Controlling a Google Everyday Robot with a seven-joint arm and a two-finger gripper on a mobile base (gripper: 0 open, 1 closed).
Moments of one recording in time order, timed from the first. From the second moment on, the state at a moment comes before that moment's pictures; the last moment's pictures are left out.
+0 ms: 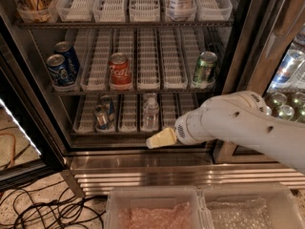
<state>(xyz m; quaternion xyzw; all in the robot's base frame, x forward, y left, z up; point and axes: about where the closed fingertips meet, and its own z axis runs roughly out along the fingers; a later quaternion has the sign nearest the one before) 0.536 -0.080 0.725 -0.20 0.93 0.12 0.28</state>
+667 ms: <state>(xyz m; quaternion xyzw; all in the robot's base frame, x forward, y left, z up) 0.592 -0.057 0.722 -0.21 0.91 0.08 0.36</state>
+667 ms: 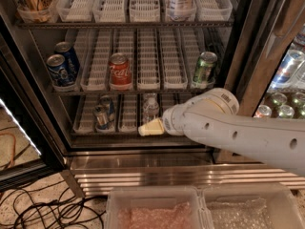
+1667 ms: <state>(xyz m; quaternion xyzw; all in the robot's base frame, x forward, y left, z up) 0.600 -0.056 0.719 -0.19 0.90 0.09 0.38</state>
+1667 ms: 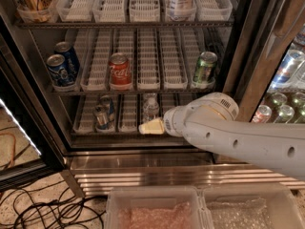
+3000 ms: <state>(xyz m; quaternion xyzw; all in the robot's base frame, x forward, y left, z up) 0.653 -0.047 0.686 -0.14 0.89 0.14 0.41</state>
